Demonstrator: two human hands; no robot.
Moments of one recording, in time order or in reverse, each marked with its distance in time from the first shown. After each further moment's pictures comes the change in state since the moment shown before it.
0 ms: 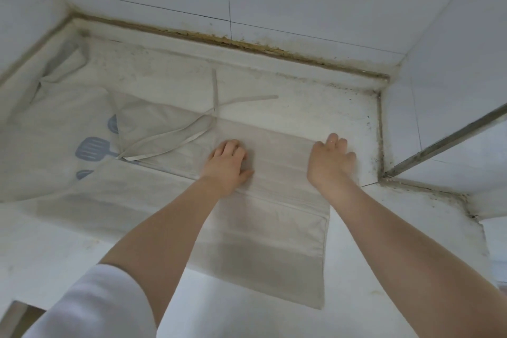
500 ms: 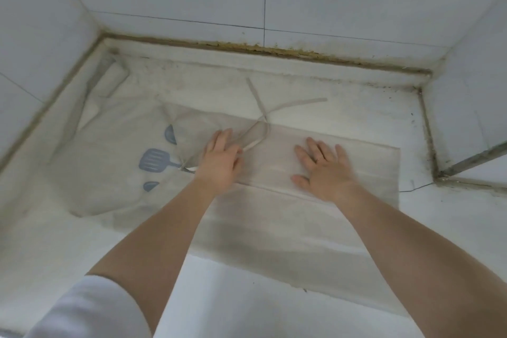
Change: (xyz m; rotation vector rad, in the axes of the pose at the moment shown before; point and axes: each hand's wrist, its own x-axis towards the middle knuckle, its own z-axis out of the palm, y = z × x) left_hand -0.007 -0.100 -0.046 -0.019 0.158 0.002; right_hand 0.011 -0.077 0.027 -0.069 -0.089 -0.331
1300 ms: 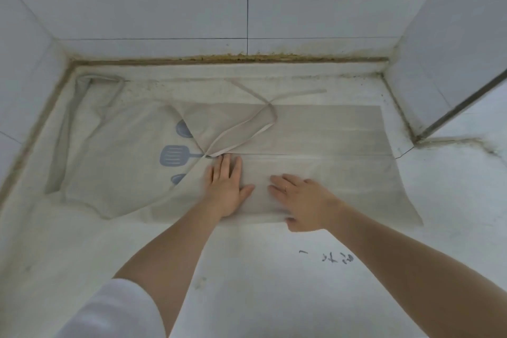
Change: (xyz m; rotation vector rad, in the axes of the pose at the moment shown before) left_hand -0.021 -0.045 0.006 0.130 -0.394 0.110; right_hand -0.065 -0.114 -0.012 -0.074 0.060 -0.241
